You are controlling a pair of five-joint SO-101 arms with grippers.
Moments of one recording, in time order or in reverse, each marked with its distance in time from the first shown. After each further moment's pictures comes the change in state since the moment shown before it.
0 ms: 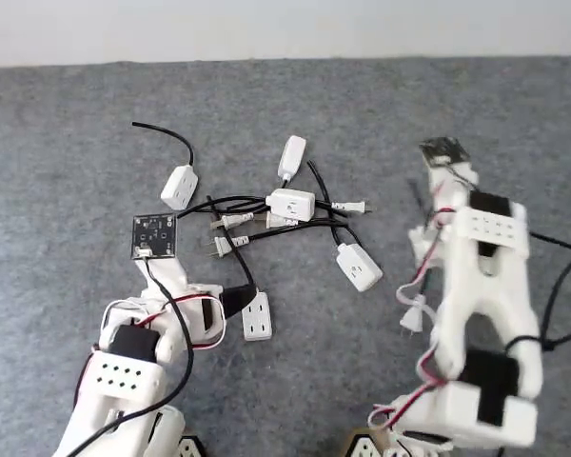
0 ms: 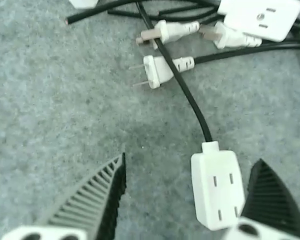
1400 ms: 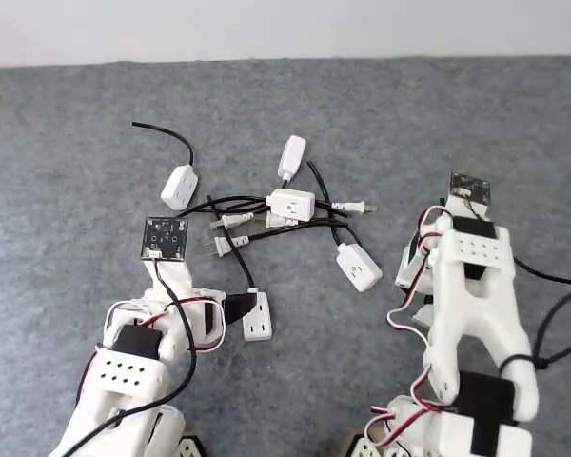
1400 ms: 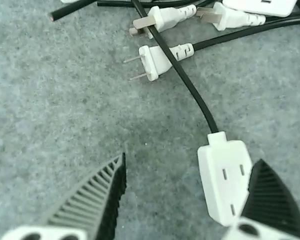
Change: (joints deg) left arm 0.0 2.2 1.8 -2.9 -5.5; right arm -4.7 -10.3 13.0 4.7 -33.9
